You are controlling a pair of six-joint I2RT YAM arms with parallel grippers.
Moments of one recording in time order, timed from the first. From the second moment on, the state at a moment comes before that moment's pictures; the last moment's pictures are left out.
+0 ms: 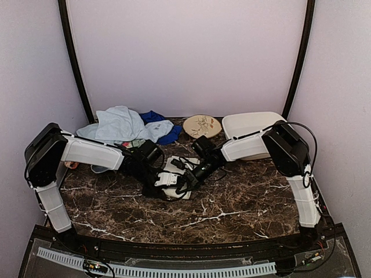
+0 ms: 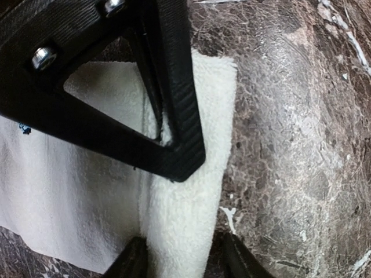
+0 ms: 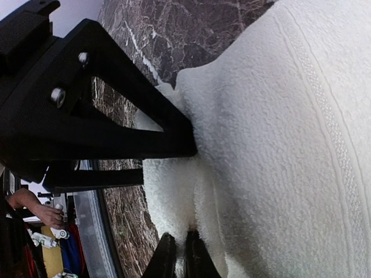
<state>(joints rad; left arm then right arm) -0.77 1.81 1.04 -0.39 0.25 0.85 0.79 2.26 1.50 -0.38 -0.95 0.18</state>
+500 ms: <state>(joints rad) -0.77 1.80 1.05 -0.45 0.36 0.82 0.70 1.97 1.31 -0.25 -0.66 0.20</state>
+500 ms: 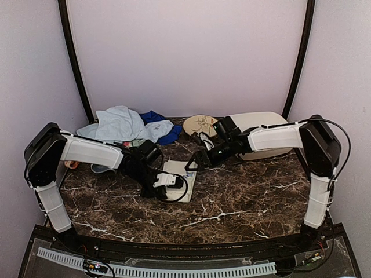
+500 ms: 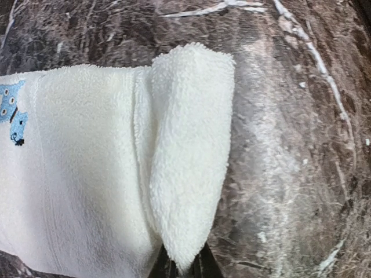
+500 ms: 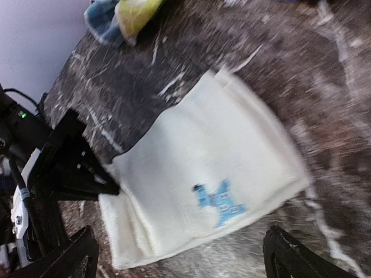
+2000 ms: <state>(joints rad) -0.66 2.18 1.48 -1.13 0.77 0.74 1.37 1.74 0.68 0.49 0.27 -0.97</state>
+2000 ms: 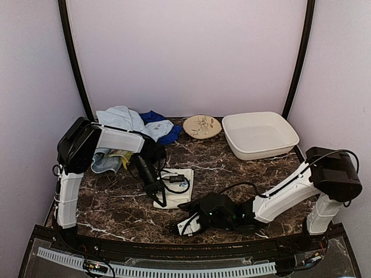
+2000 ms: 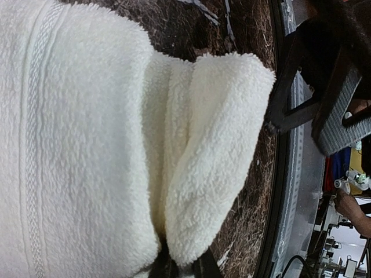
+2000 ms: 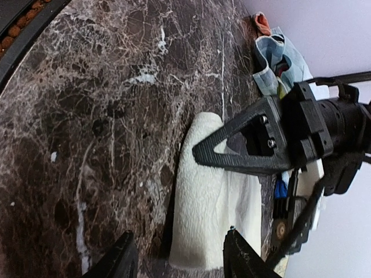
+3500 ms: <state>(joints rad) -0.50 1.60 1.01 -0.74 0.58 0.79 0.96 2.08 1.32 -0.11 -0.49 -0.23</state>
